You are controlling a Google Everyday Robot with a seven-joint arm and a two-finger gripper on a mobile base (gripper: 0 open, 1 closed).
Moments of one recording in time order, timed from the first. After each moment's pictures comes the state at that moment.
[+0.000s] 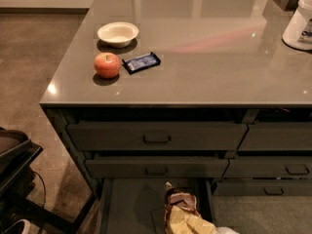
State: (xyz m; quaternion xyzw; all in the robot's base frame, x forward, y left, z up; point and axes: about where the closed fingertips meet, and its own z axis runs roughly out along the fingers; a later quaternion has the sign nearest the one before) arm 0.338 -0.132 0.519 0.16 0.78 0.52 0.31
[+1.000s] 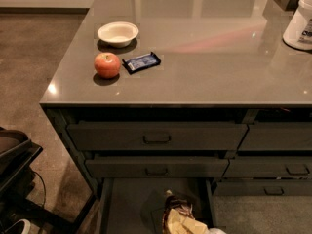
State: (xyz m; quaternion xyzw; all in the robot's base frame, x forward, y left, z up) arm 0.355 -0.132 0.427 0.22 0.77 0.53 0.27
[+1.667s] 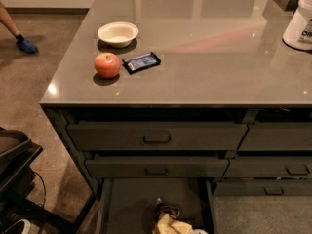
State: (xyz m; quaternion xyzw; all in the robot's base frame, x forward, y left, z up) arm 0.383 -0.098 0.296 0.29 0.74 0.58 0.20
